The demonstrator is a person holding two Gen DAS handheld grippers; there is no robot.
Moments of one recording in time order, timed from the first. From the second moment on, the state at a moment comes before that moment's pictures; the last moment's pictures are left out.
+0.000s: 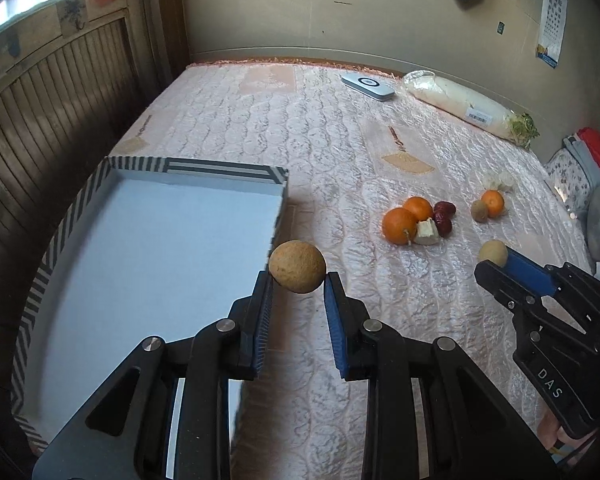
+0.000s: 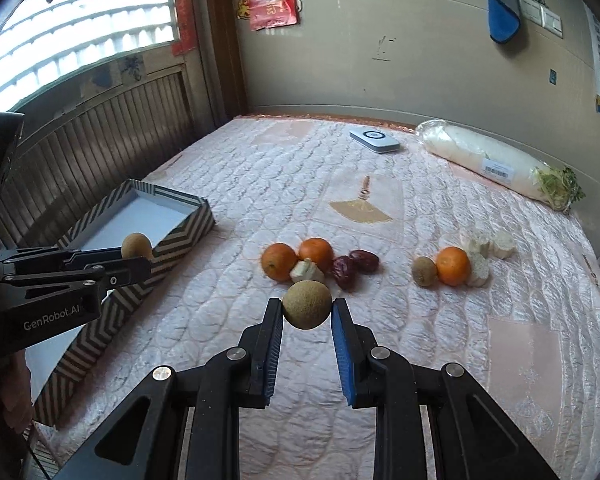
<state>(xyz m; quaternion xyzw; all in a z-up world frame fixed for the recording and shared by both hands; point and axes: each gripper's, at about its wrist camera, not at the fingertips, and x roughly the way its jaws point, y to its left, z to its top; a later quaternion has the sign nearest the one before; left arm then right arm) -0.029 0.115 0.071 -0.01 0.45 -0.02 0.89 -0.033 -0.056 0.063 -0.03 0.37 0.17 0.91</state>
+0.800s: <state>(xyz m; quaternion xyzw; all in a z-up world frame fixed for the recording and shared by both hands) -0.002 0.229 0.051 -0.03 0.47 0.09 0.88 -0.001 0.086 0.067 -0.08 0.37 0.29 0.88</state>
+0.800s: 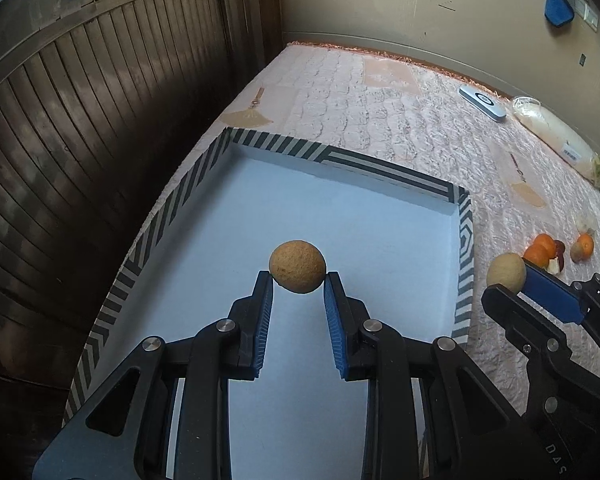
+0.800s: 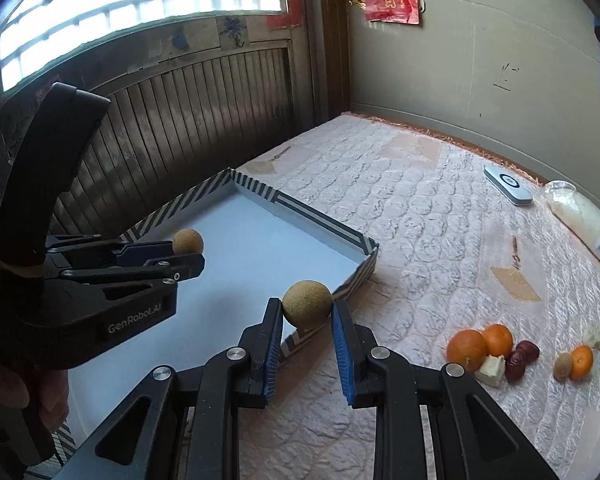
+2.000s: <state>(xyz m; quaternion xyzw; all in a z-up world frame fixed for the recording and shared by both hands) 0.022 0.253 0.024 -0.06 0.49 0.11 0.86 0.035 0.156 0.023 -0.14 0.42 0.32 0.84</state>
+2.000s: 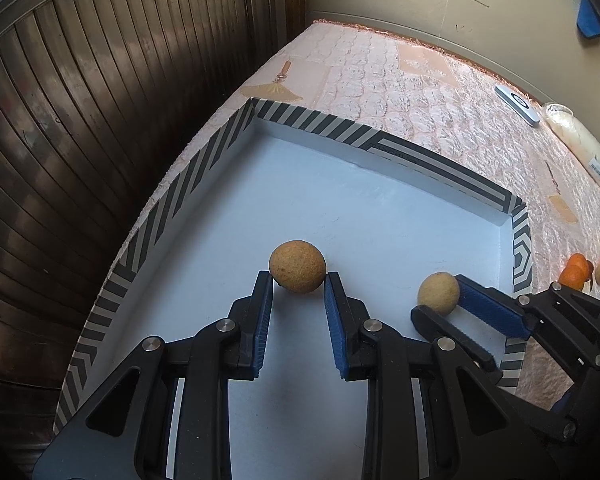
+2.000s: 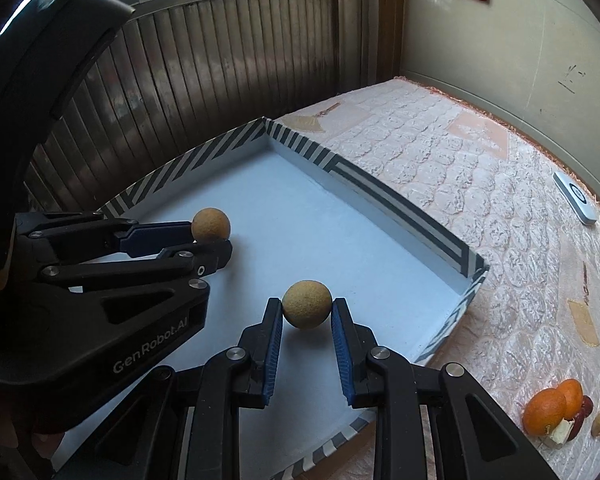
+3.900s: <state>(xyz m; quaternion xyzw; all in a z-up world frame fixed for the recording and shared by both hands) 0.002 0.044 0.035 0.02 0.45 -0.05 0.89 -0.026 -0.113 0.045 0.00 0.39 0.14 0.91</state>
